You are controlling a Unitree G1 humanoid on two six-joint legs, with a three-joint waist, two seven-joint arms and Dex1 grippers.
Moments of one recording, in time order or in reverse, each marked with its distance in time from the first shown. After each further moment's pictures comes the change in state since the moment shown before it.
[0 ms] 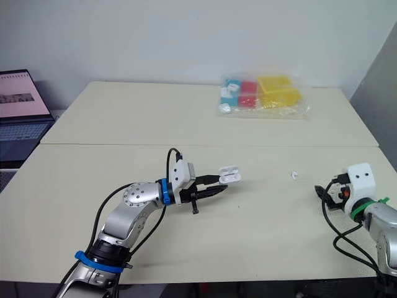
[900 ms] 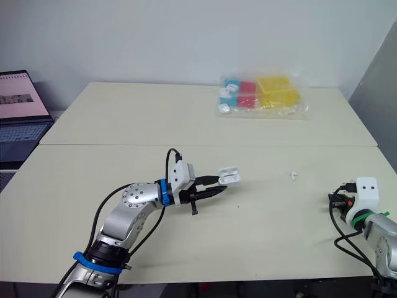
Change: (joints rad) left arm 0.008 0.009 0.000 -0.015 0.007 0.003 -0.001; right arm 0.011 0.043 -0.051 0.115 0.084 -0.018 -0.018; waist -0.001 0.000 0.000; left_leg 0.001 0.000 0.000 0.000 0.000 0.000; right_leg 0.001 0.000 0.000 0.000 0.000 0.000
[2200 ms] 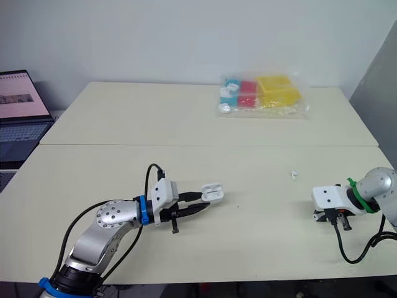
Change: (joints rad) left arm 0.211 0.155 0.045 -0.208 -0.016 0.063 0.026; right arm -0.389 -0.552 0.737 0.334 -0.431 -0.881 1.021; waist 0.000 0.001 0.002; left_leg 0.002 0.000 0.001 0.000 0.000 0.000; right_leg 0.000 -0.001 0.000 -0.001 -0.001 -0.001
